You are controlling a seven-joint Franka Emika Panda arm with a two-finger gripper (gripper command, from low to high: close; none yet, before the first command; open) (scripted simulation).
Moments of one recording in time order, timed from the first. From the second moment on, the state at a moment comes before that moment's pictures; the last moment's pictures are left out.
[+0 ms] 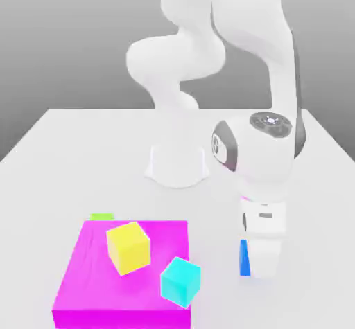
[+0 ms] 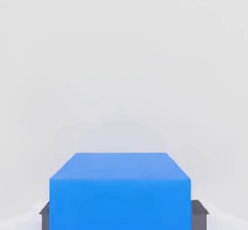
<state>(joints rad) 0.47 0.30 -0.04 -2.73 0.10 3.03 -0.38</state>
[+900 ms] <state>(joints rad) 0.13 -0.21 -0.30 -2.62 -0.08 2.41 -0.14</state>
